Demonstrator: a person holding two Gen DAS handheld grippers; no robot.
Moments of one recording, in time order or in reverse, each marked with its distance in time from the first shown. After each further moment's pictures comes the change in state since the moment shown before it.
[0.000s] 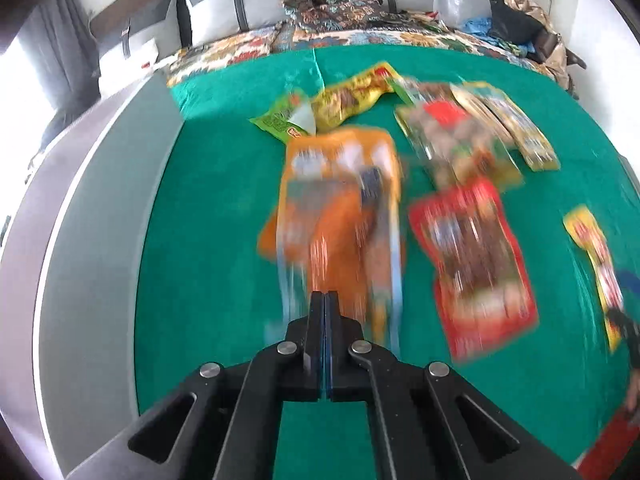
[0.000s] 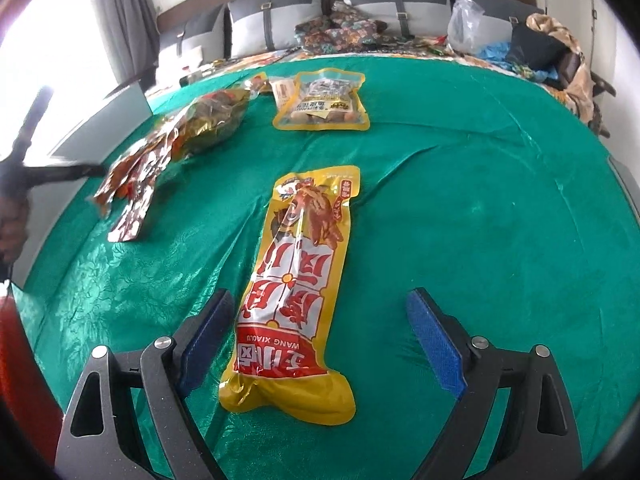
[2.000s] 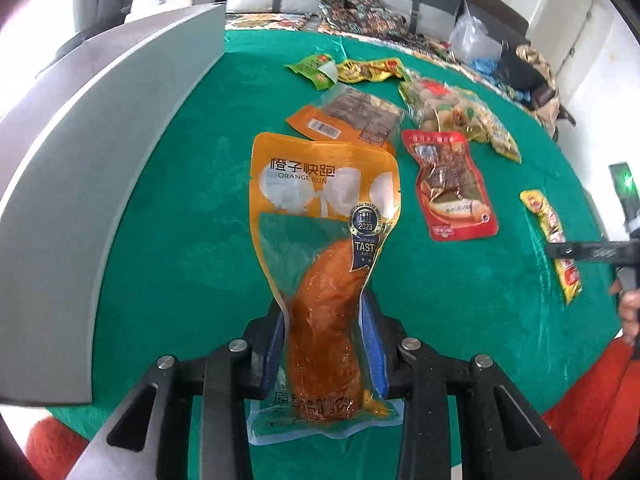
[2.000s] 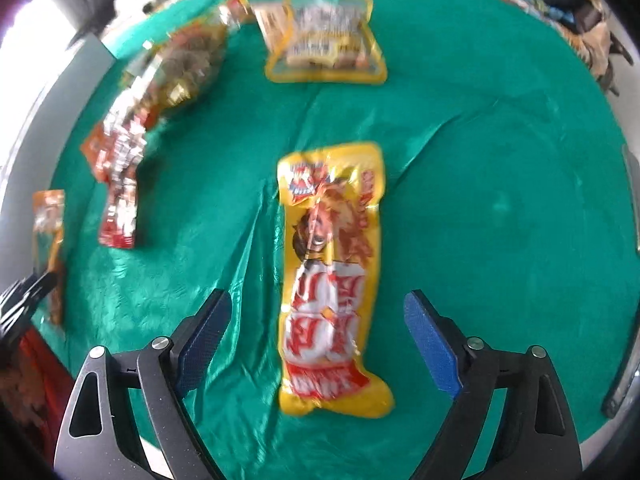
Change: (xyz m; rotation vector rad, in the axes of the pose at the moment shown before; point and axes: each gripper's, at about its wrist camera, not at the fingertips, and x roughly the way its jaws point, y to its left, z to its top) left arm -0.034 0.037 -0.105 -0.233 -0.058 -0.168; right arm 0.041 0.020 0.063 0.063 0.460 -0.053
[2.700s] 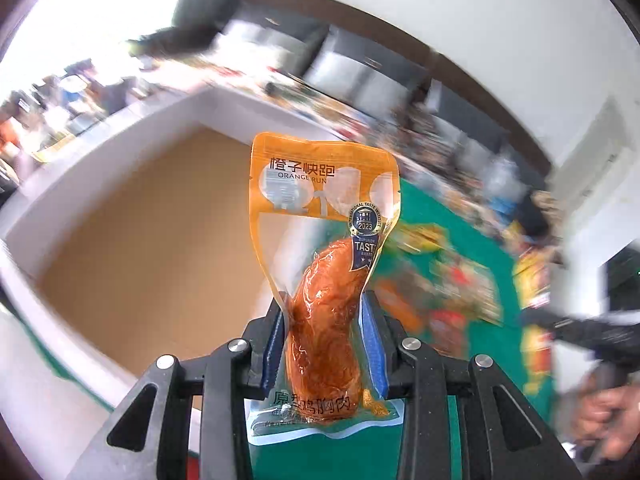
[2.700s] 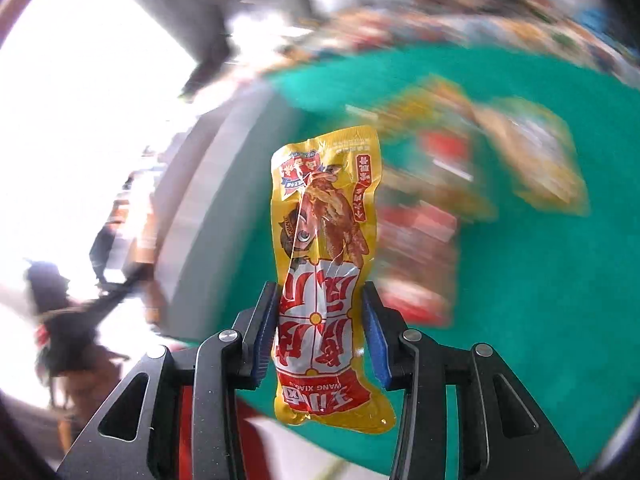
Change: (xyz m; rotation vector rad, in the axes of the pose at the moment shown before) left arm -0.156 0.143 0.064 -0.318 -0.283 0.013; right arm -0.122 0.195 0.038 -0.143 -0.200 0.477
